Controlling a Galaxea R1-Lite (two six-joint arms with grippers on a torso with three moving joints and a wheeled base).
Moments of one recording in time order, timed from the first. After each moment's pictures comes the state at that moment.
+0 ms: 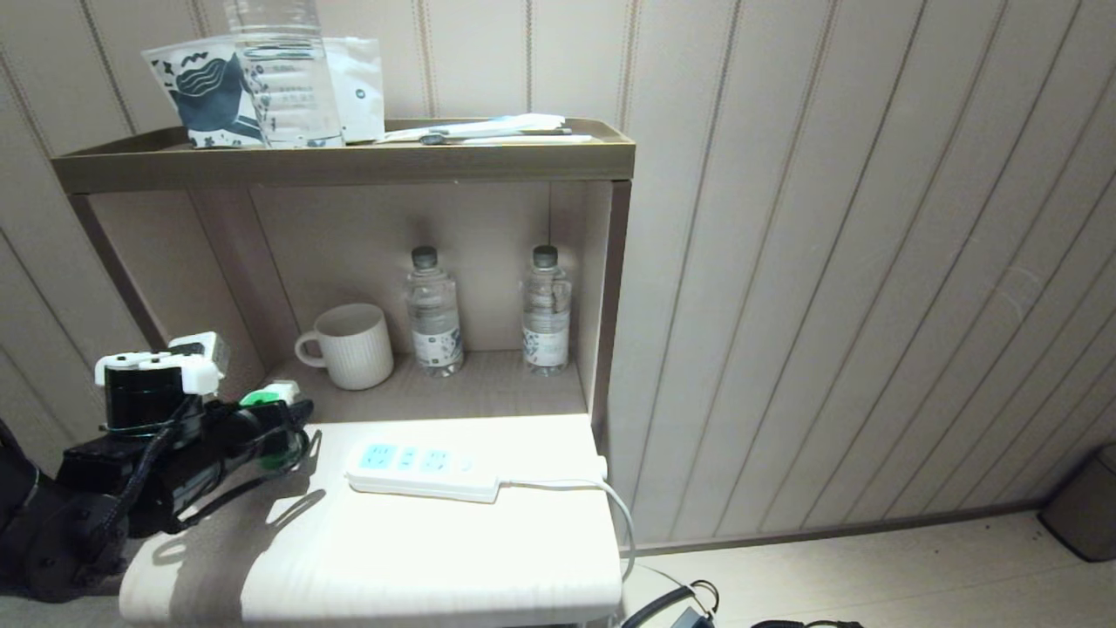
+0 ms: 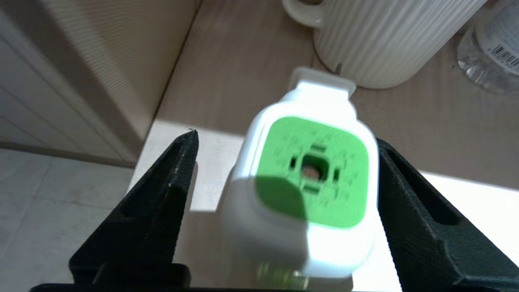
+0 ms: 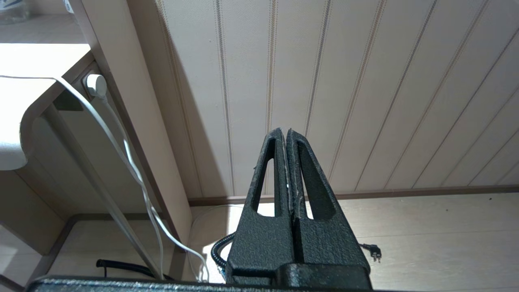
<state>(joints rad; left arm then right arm) -0.10 1.81 -0.46 -0.92 0.20 -0.23 0.00 0.01 0.00 0.01 0.00 0.03</state>
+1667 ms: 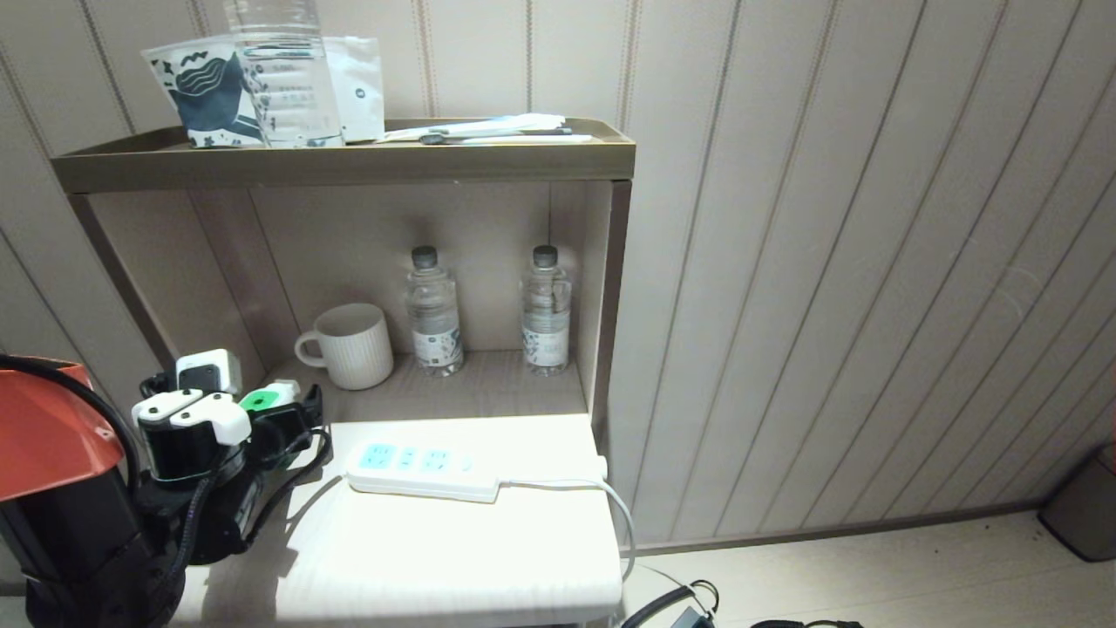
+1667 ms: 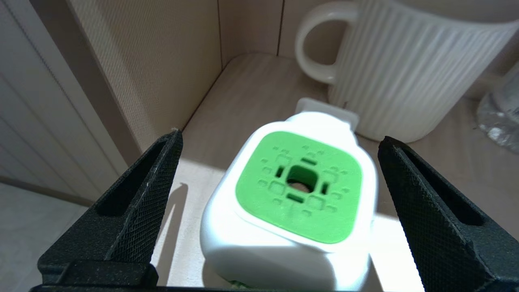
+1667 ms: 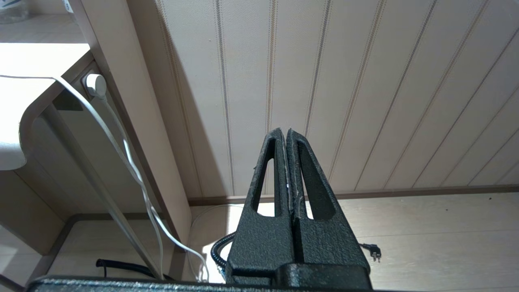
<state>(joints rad) -0.19 2.04 -0.31 -1.52 0.47 -0.18 0.00 0.01 0.00 0.01 0.00 0.03</state>
